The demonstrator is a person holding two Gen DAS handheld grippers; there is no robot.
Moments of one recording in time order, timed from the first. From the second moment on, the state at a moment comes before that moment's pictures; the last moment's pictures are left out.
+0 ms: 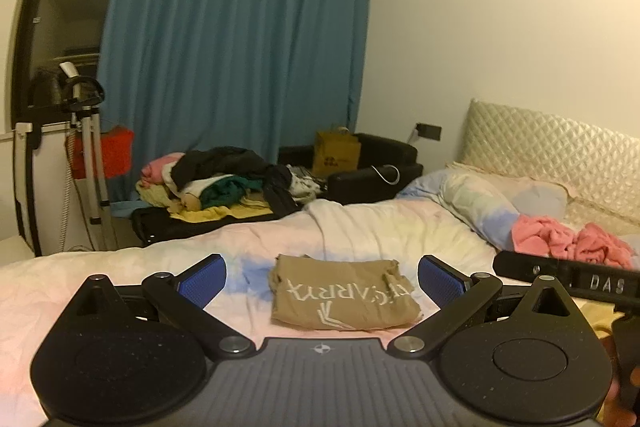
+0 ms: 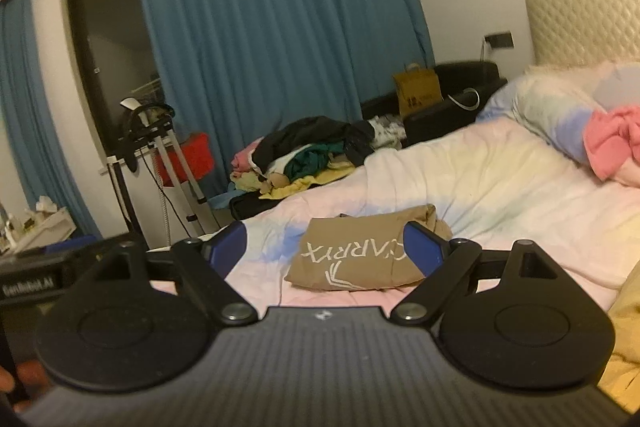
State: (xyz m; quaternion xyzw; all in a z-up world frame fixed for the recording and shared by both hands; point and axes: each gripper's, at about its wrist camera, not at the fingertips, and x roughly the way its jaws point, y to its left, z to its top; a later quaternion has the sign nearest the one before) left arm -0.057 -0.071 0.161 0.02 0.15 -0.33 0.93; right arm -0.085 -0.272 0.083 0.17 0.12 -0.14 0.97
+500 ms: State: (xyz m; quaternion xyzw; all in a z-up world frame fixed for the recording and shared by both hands) left arm -0.035 -0.044 0.097 0.02 0.18 -0.28 0.94; right arm -0.060 -0.240 0.019 0.13 0.12 -0.14 0.97
